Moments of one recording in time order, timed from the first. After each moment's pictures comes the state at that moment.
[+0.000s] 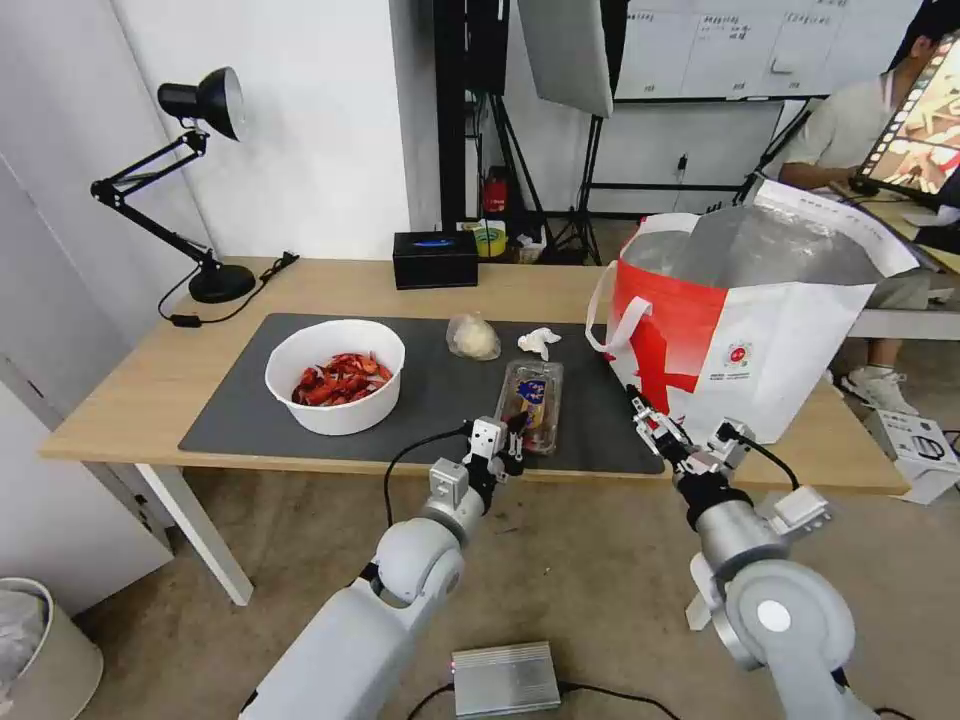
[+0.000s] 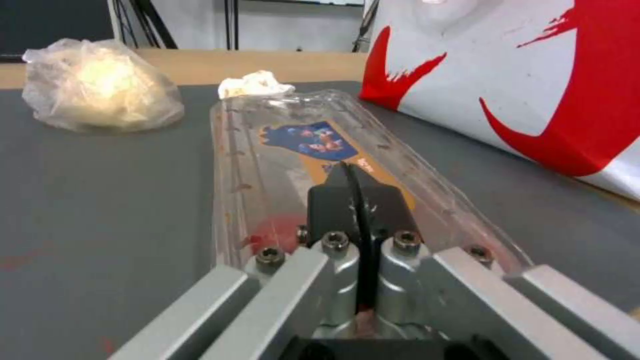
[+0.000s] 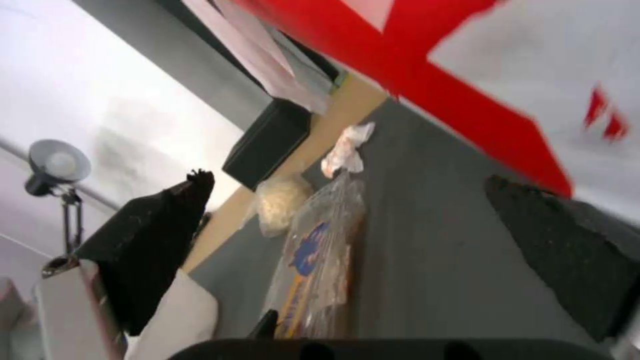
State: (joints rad) left arm 0.97 -1.33 0.06 -1.72 -0.34 0.16 -0.09; right arm -1.35 1.34 0.58 2.14 1.11 -0.31 0.22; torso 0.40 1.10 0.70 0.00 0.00
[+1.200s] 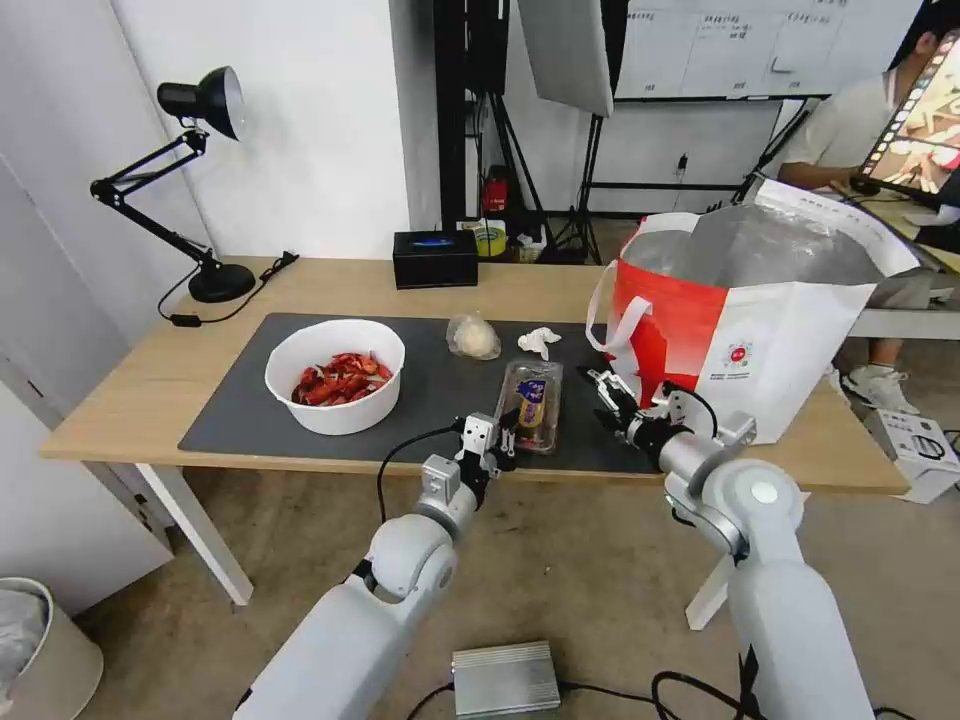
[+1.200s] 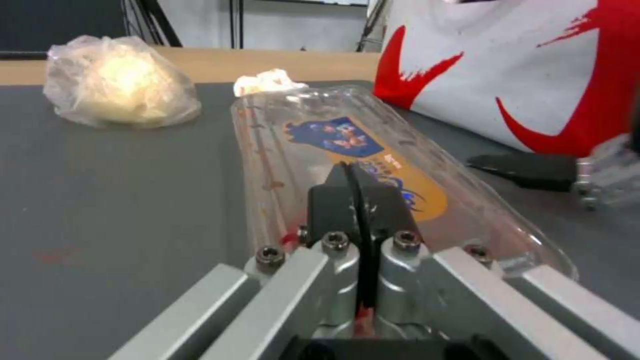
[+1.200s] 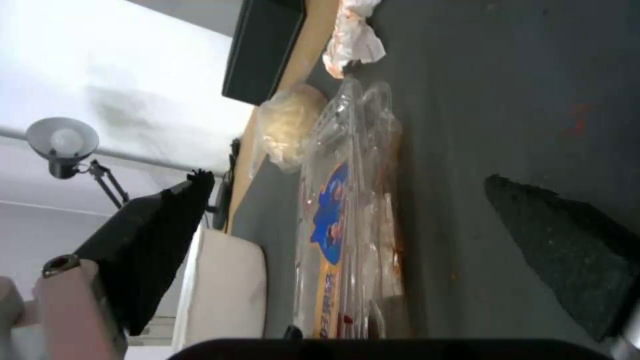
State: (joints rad) left arm 0.97 -1.32 0.03 -1.72 -0.35 0.16 -0.07; right arm -0.98 1.38 0.57 1.78 1.55 -0.64 0.41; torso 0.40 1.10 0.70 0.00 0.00
